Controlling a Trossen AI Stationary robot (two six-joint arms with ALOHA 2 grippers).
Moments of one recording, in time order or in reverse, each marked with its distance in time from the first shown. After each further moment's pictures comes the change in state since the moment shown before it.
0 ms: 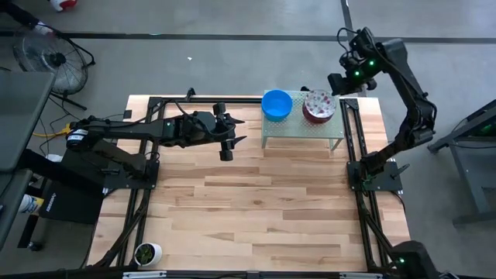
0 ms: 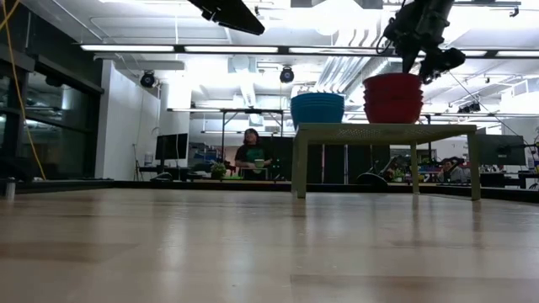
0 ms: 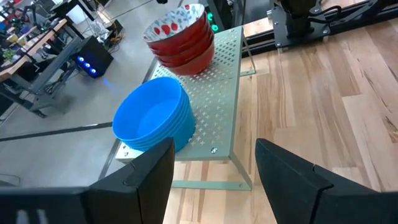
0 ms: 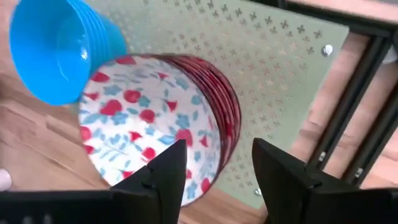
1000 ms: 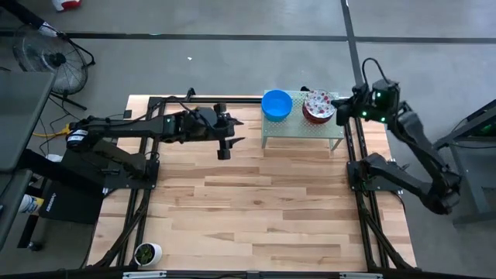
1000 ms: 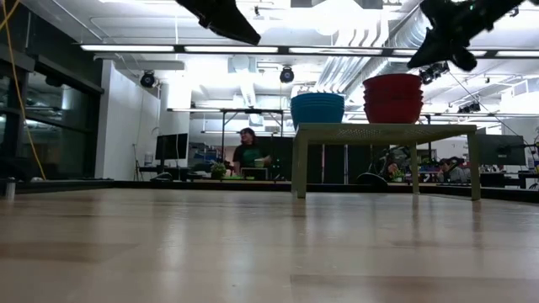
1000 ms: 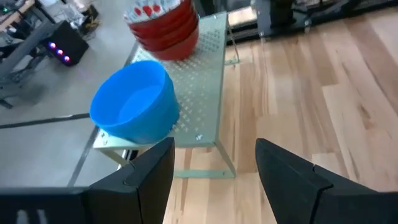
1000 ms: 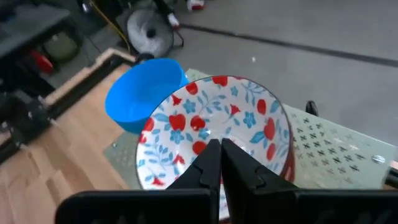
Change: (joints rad) left arm 0.053 0.000 -0.001 -0.066 0.117 -0.033; right arm 0.145 -0.794 -0.840 0.909 0.008 0.040
